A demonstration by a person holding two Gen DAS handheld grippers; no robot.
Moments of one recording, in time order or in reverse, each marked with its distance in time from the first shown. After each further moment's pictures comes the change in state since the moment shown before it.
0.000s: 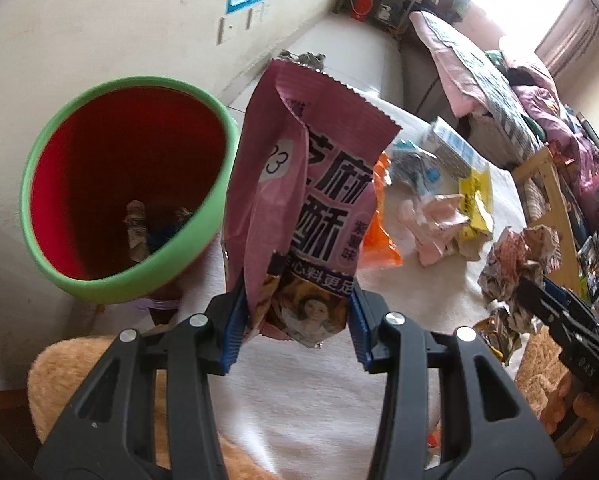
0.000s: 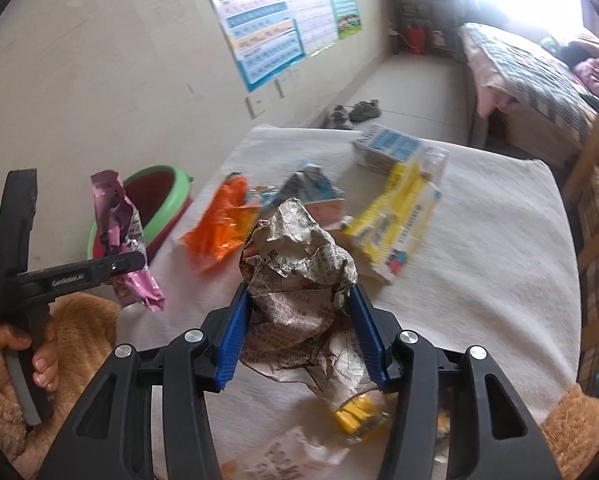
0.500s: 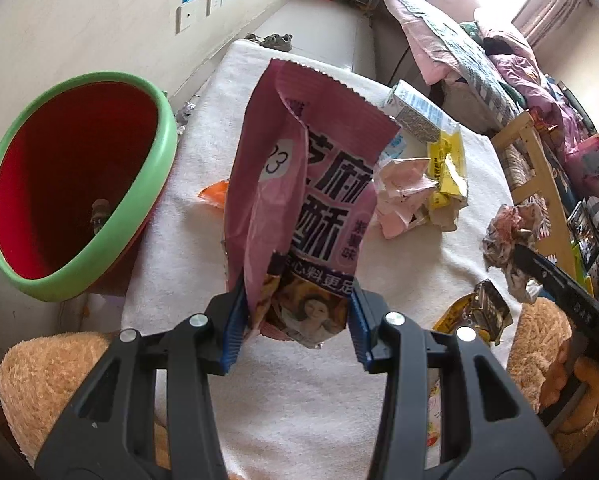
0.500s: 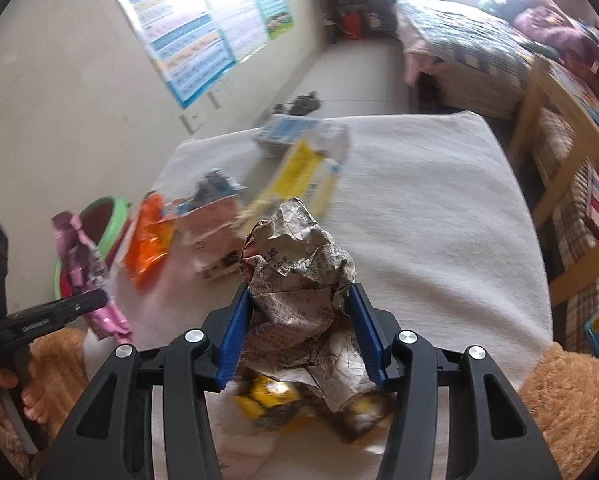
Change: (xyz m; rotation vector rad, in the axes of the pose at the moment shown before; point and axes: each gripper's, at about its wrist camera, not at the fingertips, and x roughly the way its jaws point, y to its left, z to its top) left arm 0.021 -0.041 -0.010 0.089 0.070 -0.061; right arm -0.015 -0.063 -0.018 0.179 -0.005 -0.105
